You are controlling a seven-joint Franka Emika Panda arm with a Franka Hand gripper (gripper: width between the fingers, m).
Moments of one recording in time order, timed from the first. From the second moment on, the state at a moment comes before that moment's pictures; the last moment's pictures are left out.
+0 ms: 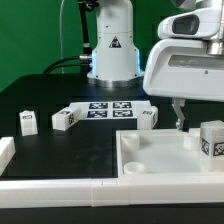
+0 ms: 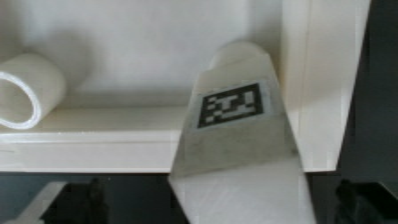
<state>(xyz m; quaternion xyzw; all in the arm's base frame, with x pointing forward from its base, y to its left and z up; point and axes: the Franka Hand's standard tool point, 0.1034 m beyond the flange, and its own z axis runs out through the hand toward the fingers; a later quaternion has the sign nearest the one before) 0.631 0.116 0.083 0.99 -0.03 0.11 0.06</state>
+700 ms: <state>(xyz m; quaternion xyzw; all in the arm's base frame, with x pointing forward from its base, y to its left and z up) 0.632 0.116 0.084 0.99 -0.05 0.12 0.05</state>
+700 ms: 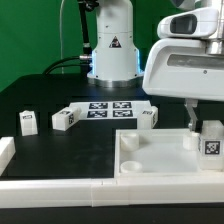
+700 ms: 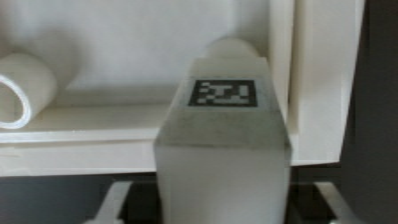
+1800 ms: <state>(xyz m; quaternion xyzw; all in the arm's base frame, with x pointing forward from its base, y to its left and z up) 0.627 0.110 0.081 0.76 -0.64 0.10 -0.02</state>
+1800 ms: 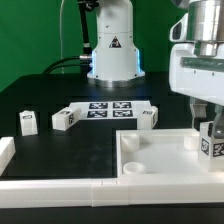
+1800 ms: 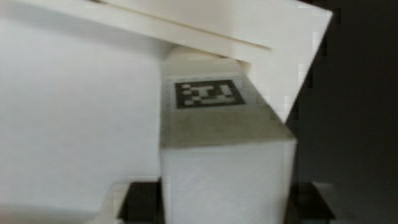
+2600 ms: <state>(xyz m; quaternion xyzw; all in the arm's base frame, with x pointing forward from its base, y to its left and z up) 0.626 0.112 0.081 0.79 -0.60 0.11 -0.04</state>
